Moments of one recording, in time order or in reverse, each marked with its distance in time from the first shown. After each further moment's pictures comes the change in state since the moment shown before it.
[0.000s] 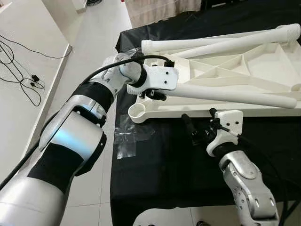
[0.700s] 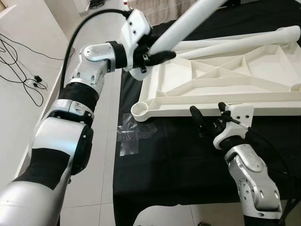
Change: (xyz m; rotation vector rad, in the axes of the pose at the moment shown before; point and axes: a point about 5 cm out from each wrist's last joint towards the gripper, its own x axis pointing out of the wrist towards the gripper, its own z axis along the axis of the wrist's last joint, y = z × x) left arm -0.050 0.021 -0.015 -0.605 -0.618 0.361; right arm 0.007 -0.013 0.009 0.039 -0.048 -0.015
